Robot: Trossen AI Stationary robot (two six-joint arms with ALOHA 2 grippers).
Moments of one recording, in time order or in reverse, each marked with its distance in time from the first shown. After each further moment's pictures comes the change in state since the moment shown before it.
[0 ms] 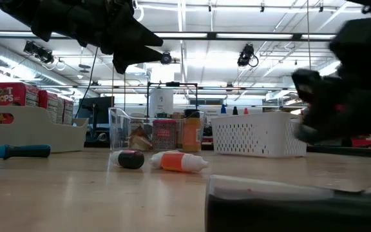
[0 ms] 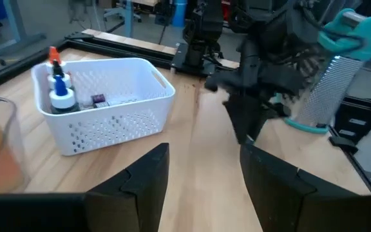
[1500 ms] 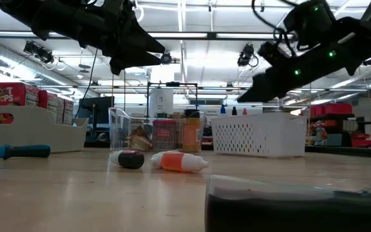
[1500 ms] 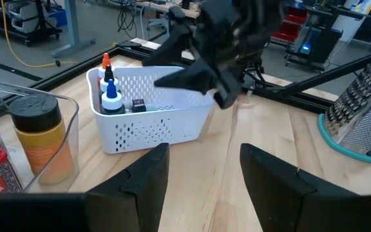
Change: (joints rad) left arm 0.000 0.000 0.000 -0.001 -0.174 -0.041; right arm -0.553 -0.129 0.002 0.199 0.302 0.107
